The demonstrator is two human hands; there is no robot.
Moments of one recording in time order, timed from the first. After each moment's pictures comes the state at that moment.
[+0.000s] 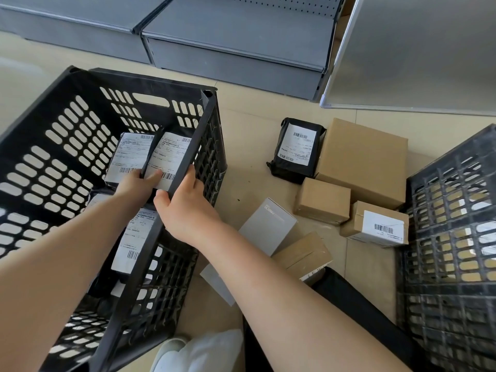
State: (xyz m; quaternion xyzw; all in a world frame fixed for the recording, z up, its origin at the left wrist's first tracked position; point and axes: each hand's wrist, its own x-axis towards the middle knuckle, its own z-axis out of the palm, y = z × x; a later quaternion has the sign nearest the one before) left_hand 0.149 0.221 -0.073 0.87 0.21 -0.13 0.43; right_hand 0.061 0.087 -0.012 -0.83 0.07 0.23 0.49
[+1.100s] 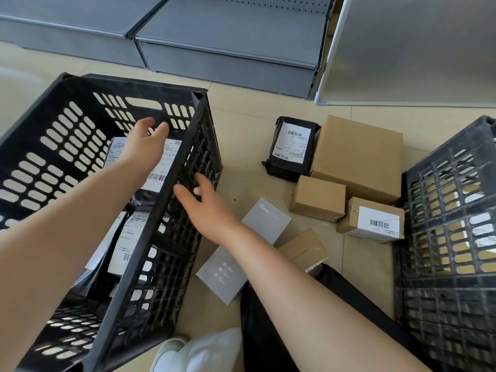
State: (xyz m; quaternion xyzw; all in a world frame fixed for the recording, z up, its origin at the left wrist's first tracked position) left_hand 0.171 0.161 -0.001 0.88 0.13 -0.05 0.45; right_hand 0.048 0.039 -0.028 -0.75 0.08 0.21 0.63
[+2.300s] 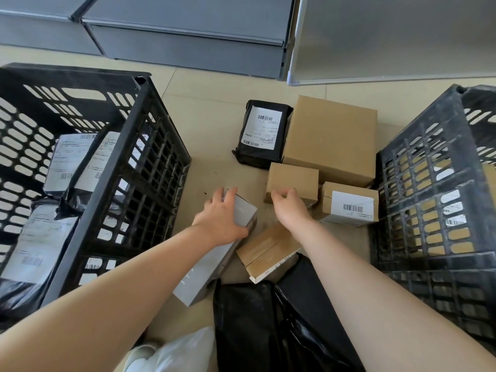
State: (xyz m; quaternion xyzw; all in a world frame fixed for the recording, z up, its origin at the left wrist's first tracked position) left_hand 0.061 0.014 -0.119 0.93 -0.15 -0.31 0.11; right_hand 0.019 -0.153 -0.113 -0.75 0.37 0.18 0.51
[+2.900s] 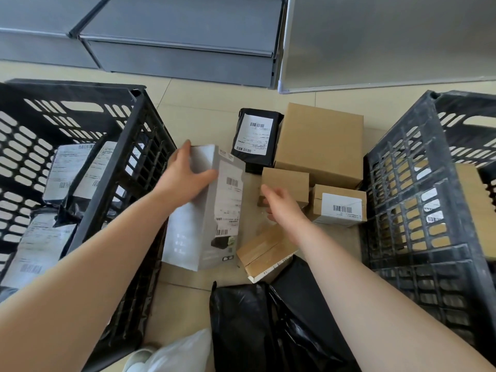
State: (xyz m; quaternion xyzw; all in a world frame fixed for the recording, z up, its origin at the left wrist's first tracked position) left_hand 0.114 0.036 -0.045 0.91 -0.02 -0.19 0.36; right_hand 0.012 -0.158 -0.112 -0.68 0.36 0.16 0.62
